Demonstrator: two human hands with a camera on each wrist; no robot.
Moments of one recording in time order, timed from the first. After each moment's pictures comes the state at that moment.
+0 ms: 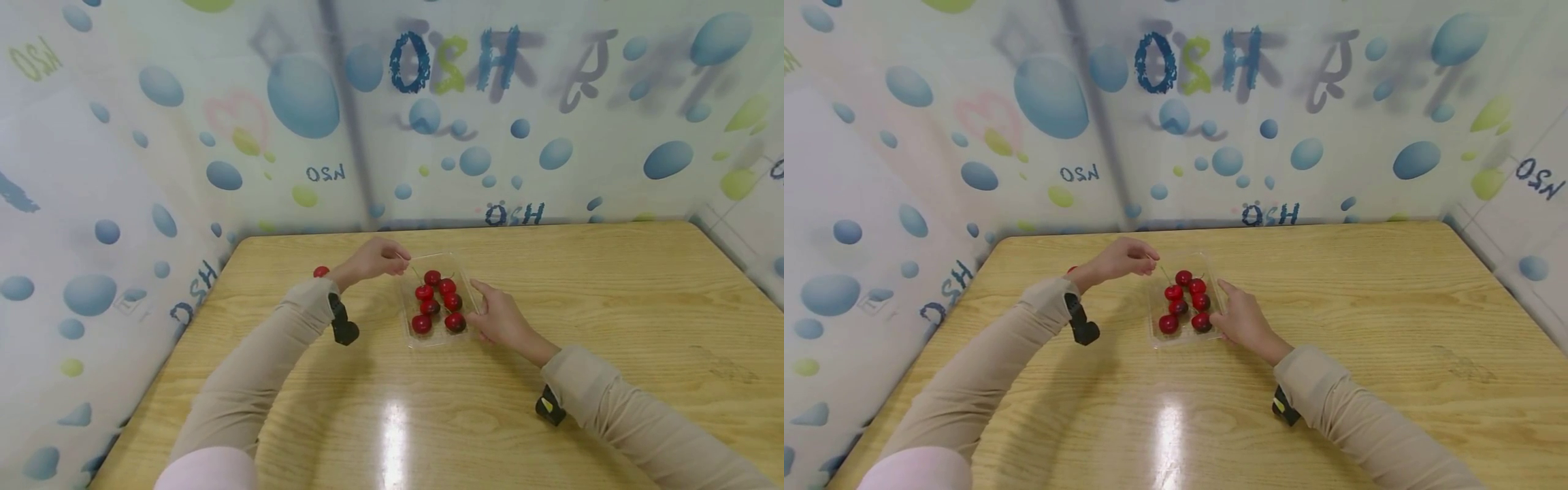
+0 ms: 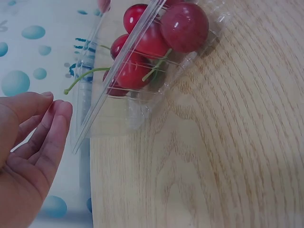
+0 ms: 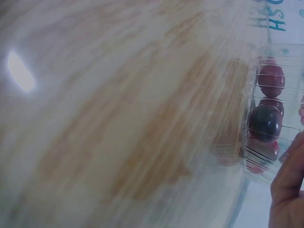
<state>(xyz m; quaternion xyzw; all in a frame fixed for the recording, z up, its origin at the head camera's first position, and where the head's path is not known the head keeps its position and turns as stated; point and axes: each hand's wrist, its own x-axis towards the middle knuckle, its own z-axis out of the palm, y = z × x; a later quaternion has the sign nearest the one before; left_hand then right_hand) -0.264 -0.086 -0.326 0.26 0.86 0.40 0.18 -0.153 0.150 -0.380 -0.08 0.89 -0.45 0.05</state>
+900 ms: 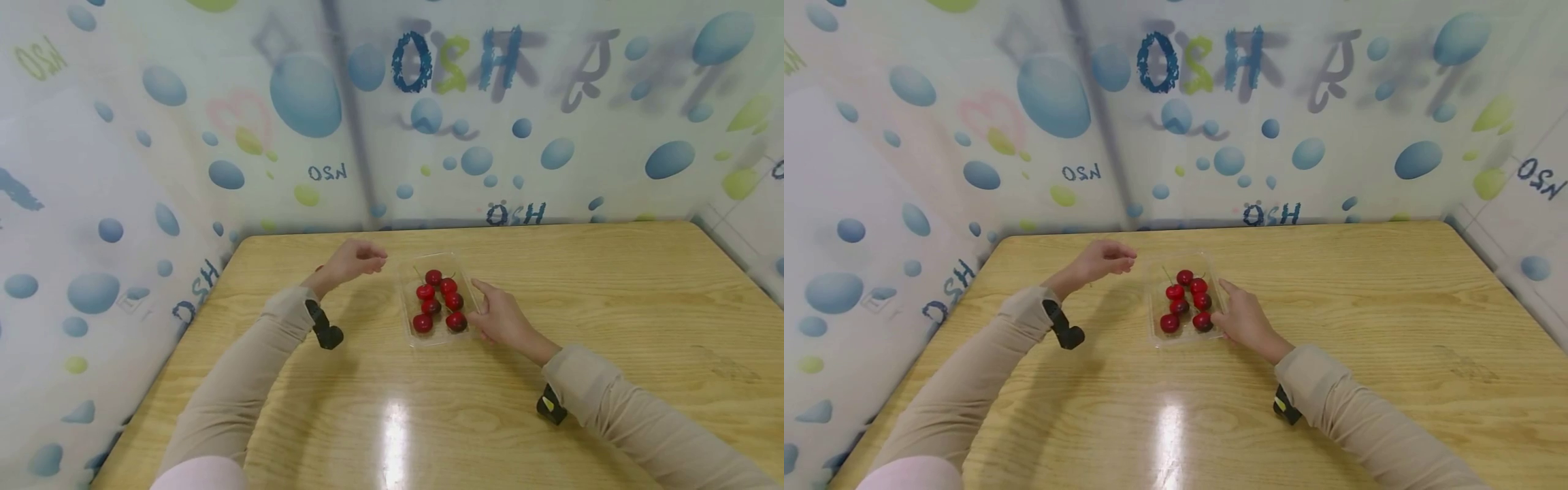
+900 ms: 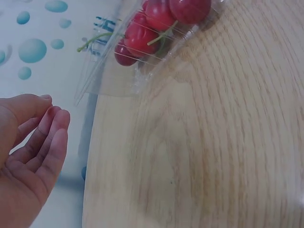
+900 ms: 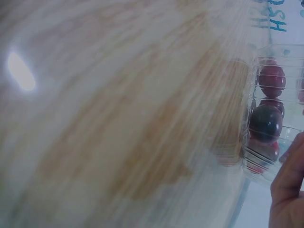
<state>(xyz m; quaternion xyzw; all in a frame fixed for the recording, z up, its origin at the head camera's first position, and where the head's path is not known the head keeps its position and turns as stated) -0.264 -0.127 -0.336 0.22 0.86 0.44 0.14 -0.153 0.150 -0.380 -0.09 0.89 -0.45 0.04</state>
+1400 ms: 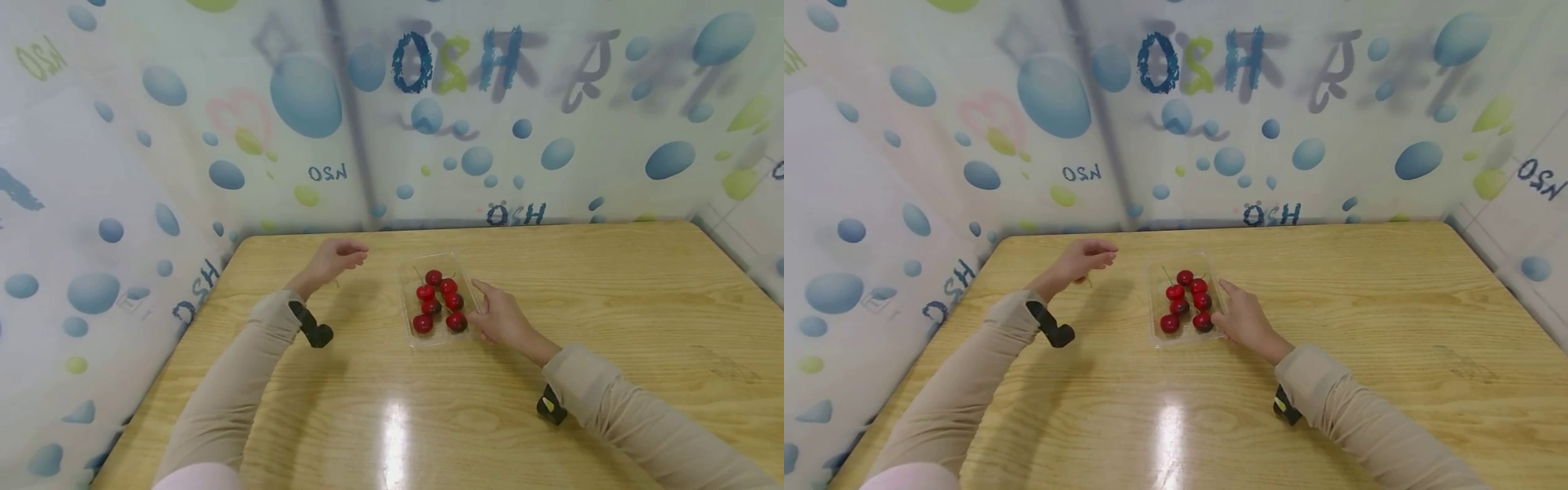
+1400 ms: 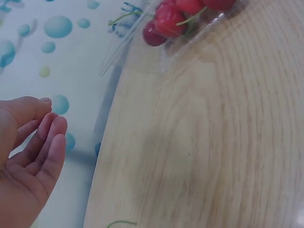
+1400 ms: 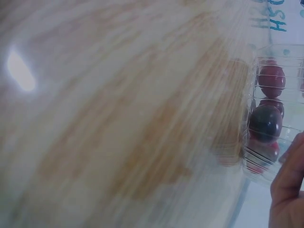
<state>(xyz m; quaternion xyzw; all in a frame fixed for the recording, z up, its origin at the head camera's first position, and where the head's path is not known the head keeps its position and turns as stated) -0.261 -0.153 -0.331 0.17 0.86 0.46 0.10 -0.153 0.150 -0.380 -0.09 0.89 -0.45 0.04</state>
